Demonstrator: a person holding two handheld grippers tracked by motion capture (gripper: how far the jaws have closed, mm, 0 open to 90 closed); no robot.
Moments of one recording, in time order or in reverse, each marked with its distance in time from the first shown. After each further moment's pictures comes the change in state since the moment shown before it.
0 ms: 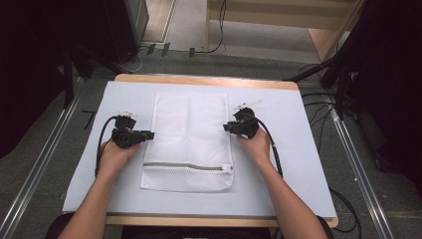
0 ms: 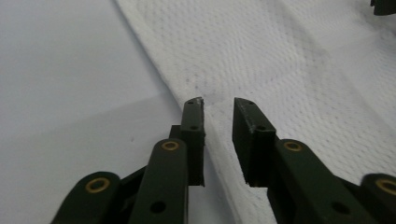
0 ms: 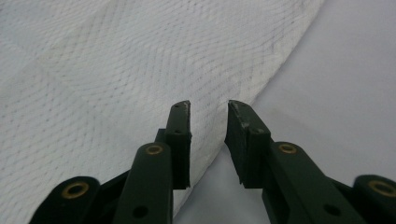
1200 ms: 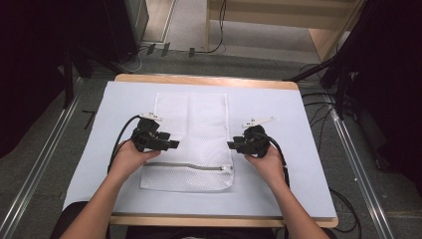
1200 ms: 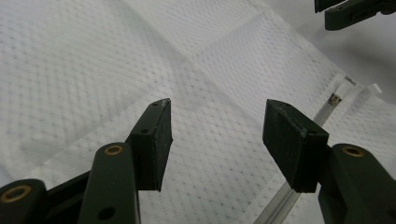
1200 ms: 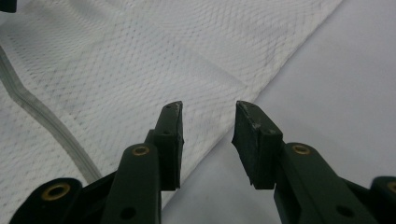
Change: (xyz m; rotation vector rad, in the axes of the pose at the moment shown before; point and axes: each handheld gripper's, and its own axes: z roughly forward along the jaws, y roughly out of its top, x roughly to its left) left arm -0.074 0.017 0.008 0.071 -0.162 0.222; right arm 0.030 -0.045 -0.056 -0.023 0.079 -0.066
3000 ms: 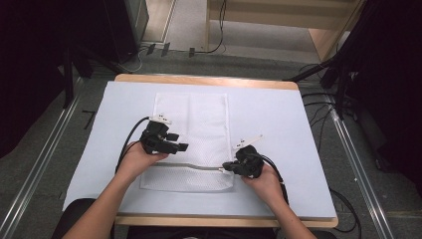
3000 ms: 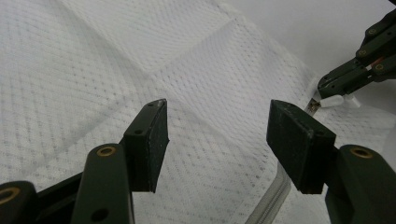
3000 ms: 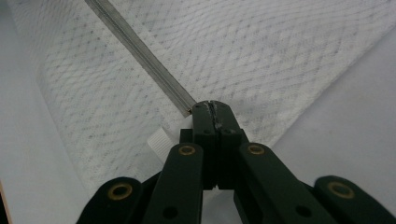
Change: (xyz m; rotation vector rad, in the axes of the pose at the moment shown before) left arm -0.018 0.004 0.011 -0.015 -0.012 0.066; right arm 0.044 -0.033 0.005 0.142 0.124 -0.050
